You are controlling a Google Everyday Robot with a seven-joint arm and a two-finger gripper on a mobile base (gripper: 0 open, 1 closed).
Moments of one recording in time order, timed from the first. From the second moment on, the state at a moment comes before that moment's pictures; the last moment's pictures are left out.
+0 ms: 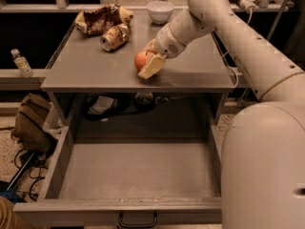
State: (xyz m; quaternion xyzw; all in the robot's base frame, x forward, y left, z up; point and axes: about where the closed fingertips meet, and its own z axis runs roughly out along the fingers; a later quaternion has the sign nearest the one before) arm 0.706 0.009 0.845 -0.68 0.64 0.21 0.30
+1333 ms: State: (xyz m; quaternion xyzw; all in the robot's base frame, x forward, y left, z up) arm 0.616 0.017 0.848 -0.69 0.63 0.24 0.25
